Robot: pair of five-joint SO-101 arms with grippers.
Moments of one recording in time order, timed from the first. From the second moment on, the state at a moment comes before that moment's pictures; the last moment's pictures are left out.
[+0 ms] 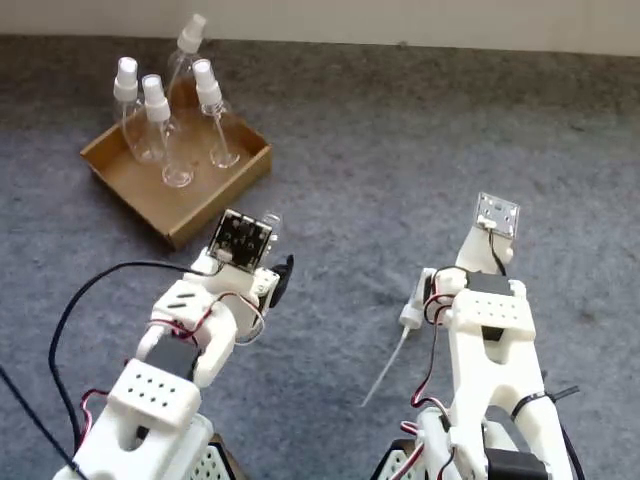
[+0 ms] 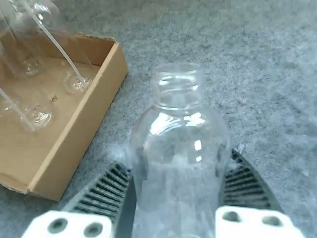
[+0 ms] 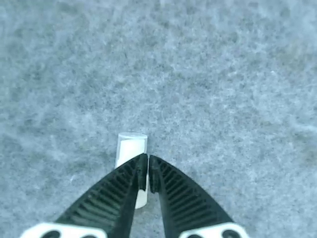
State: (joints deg) left arm 13.7 -64.9 82.4 21.8 -1.2; right arm 3.9 -30.3 59.0 49.0 -11.1
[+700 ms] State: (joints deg) left arm 13.8 -101.9 96.0 21.6 -1.2; right arm -2.2 -30.3 59.0 49.0 -11.1
